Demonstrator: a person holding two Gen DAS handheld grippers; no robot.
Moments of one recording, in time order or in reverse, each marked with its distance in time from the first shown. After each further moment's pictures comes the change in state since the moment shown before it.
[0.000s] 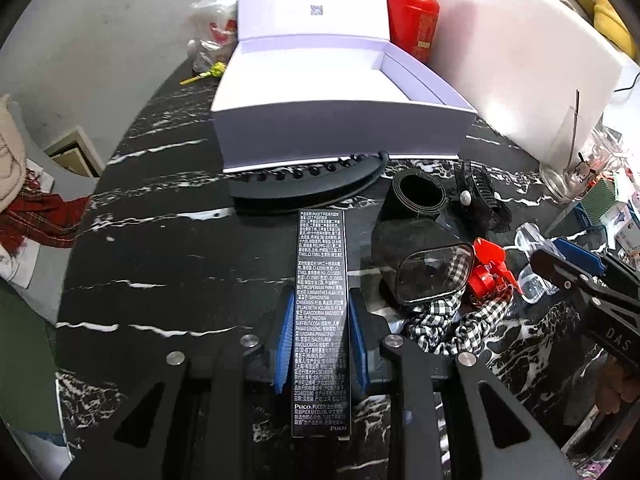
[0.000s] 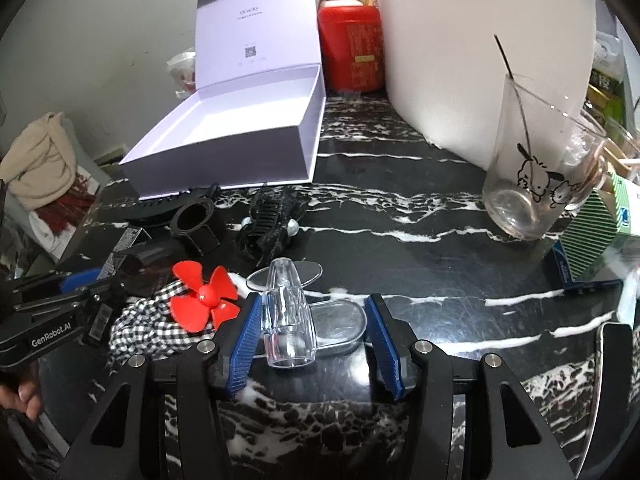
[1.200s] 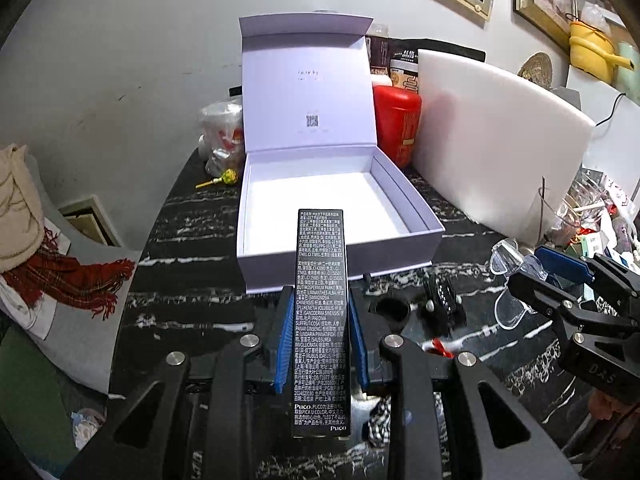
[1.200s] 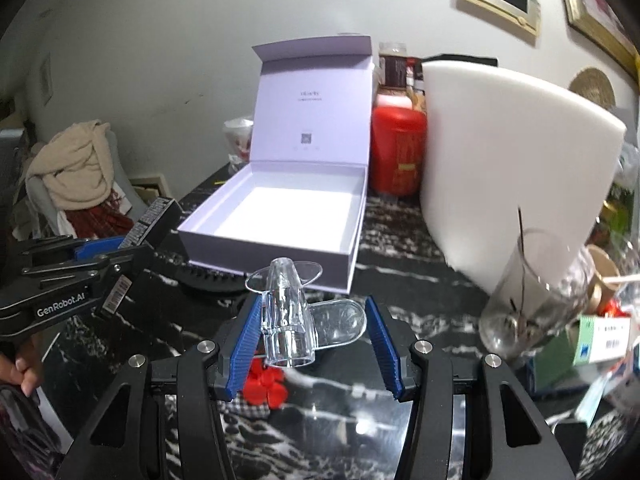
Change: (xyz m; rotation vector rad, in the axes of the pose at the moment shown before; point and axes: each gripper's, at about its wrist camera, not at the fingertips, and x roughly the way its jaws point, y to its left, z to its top) left arm -0.068 -0.004 0.050 0.037 -0.247 0.001; right arm -0.051 0.033 0.053 -0.177 -0.216 0.047
